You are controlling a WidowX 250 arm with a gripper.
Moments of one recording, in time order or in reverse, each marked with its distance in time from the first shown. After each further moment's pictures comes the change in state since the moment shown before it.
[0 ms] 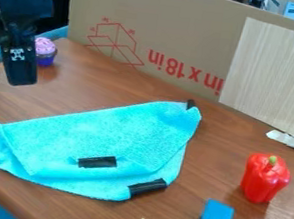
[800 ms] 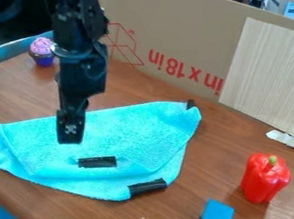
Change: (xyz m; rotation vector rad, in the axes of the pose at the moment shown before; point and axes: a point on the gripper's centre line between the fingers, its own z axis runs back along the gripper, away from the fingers) arm 0.042 -0.015 -0.077 0.115 0.060 -0.131
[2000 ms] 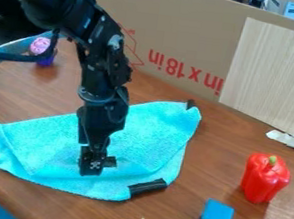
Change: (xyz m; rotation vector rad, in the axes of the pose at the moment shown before) arm 0.021 -0.011 -0.051 -0.020 0.028 0.022
